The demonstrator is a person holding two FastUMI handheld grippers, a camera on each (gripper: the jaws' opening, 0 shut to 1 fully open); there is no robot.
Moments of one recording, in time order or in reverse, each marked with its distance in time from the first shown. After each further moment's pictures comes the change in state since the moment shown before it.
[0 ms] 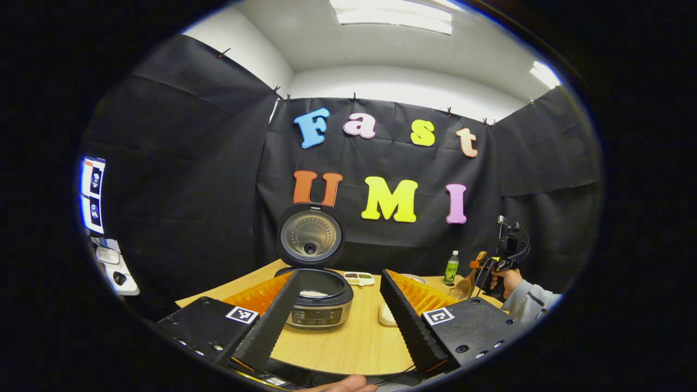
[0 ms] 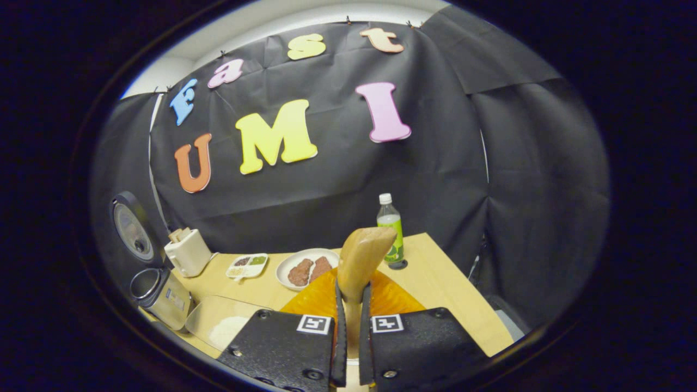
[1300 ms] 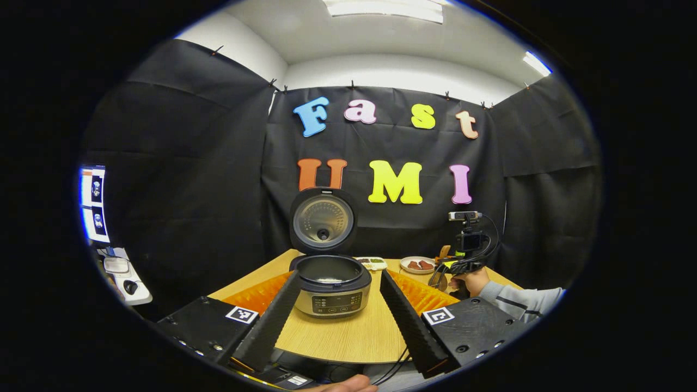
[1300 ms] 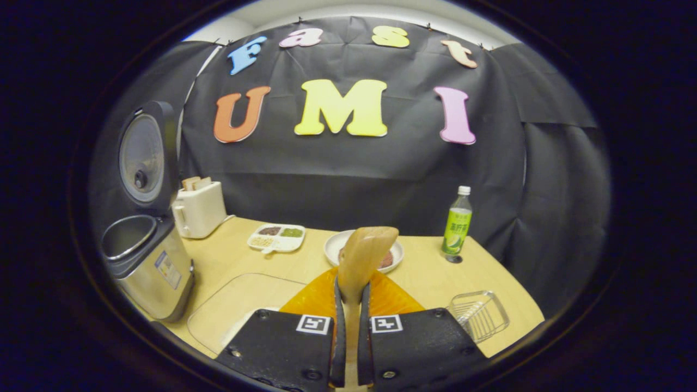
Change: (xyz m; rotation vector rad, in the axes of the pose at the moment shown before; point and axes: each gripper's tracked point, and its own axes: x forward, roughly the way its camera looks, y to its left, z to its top) left arm -0.009 0.035 -0.028 0.053 0.078 0.017; right arm 0.050 0.176 -0.130 -0.191 0.100 0.123
